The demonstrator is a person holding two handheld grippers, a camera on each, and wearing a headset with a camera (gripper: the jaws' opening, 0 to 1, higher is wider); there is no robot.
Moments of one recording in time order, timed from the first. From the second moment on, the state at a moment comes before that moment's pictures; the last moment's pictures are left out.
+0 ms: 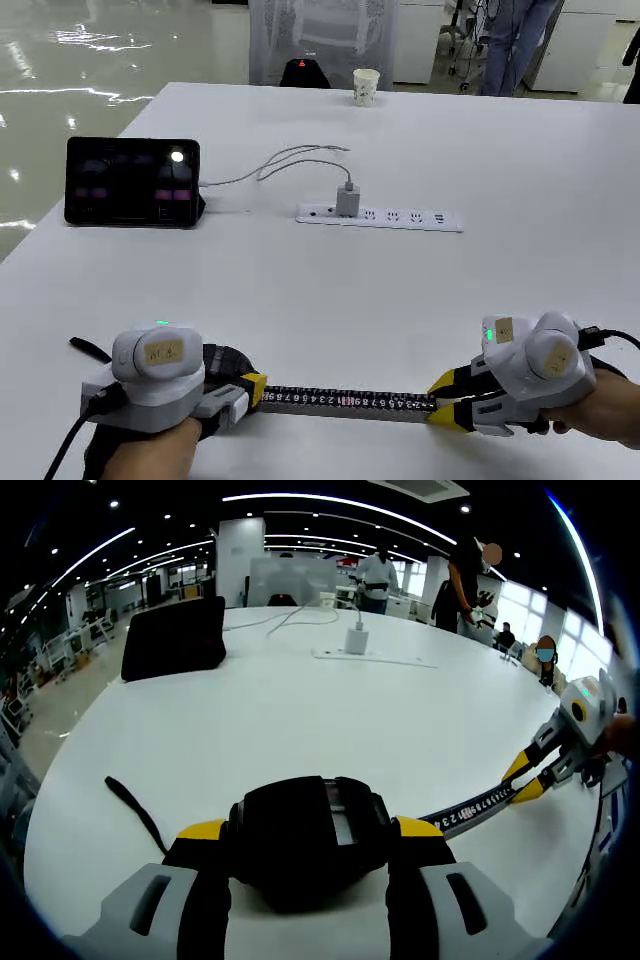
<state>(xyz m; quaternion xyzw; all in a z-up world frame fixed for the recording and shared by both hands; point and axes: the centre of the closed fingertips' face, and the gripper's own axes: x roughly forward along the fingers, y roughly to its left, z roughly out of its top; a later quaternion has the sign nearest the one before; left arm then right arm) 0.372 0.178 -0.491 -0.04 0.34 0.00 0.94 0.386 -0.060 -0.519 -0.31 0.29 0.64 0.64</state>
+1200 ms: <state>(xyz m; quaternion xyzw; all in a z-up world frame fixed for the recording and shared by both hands) 0.371 0.178 -0.492 -0.04 0.35 -0.01 0.94 0.383 -0.021 -0.520 -0.30 0.28 0.65 0.64</state>
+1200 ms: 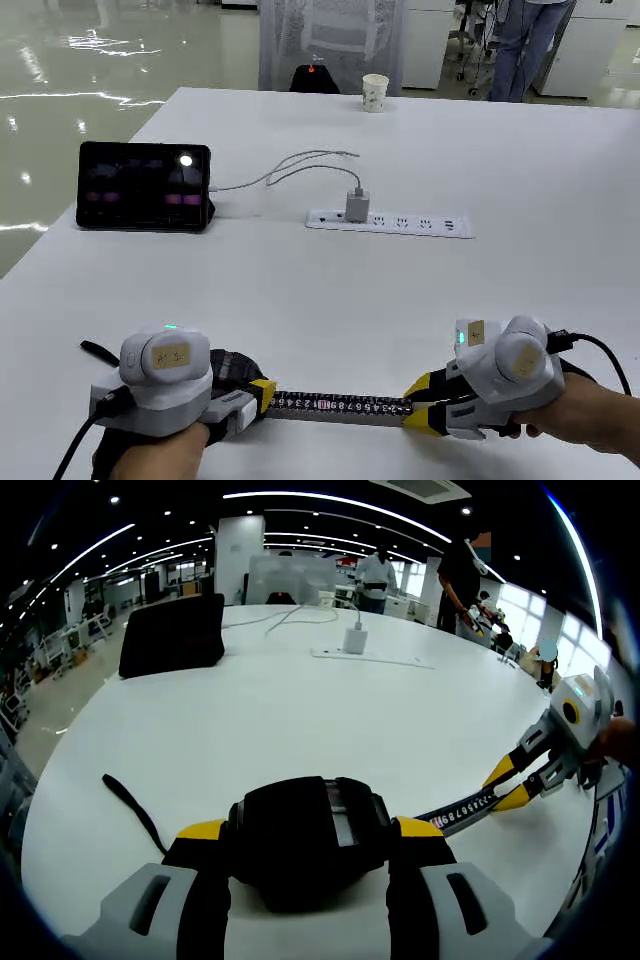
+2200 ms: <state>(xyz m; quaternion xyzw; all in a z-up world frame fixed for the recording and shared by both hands) 0.370 0.179 -0.492 -0.05 0.35 -0.01 0.94 0.379 0.013 -0.520 -0.29 0.27 0.66 0.63</state>
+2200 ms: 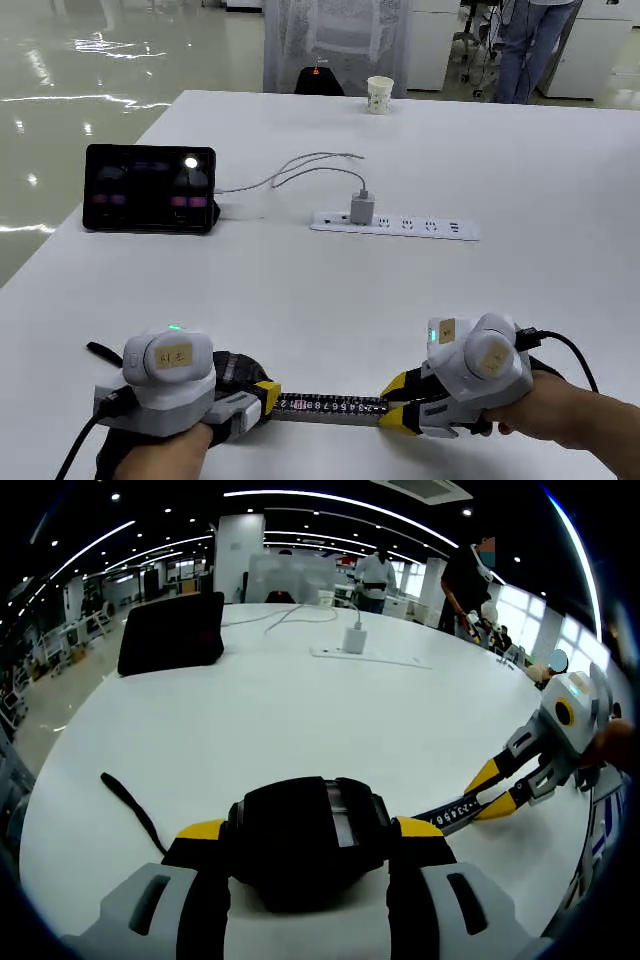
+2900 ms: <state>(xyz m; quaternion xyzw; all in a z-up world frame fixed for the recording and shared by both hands) 0.370 0.179 -0.492 -0.05 0.35 -0.02 0.93 0.375 0.032 -0.520 -0.29 0.27 0.67 0.63</state>
